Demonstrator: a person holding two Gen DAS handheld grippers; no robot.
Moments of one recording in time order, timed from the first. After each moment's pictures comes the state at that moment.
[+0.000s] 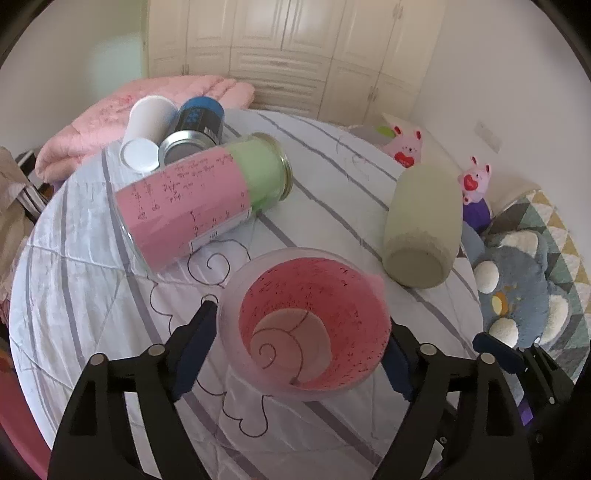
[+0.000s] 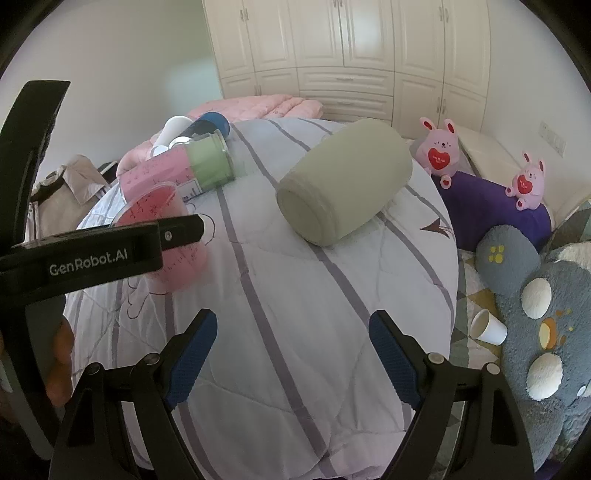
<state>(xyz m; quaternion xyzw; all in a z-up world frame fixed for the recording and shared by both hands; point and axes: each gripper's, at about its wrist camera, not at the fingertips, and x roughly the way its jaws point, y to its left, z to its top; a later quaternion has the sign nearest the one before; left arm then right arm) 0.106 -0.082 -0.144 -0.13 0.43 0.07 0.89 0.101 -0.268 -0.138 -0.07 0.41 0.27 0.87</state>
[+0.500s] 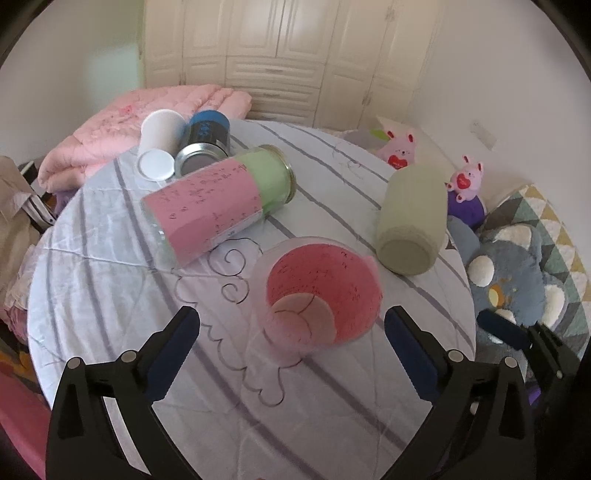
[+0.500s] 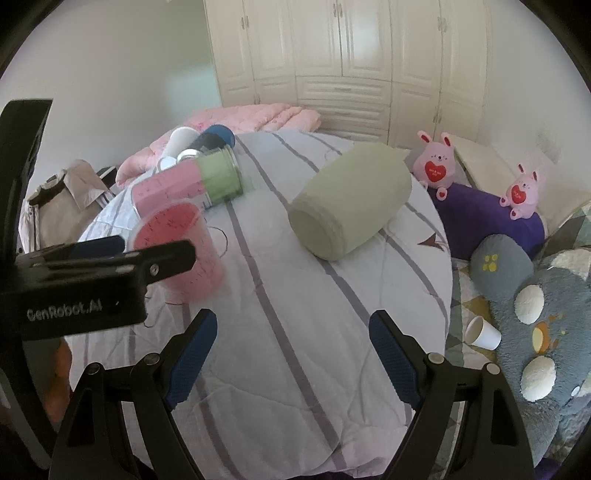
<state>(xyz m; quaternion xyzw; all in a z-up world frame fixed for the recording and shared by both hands) 0.074 -0.077 -0.122 -0.11 0.41 0.06 0.90 0.087 -0.262 -0.119 -0.07 0.39 0.26 0.88</state>
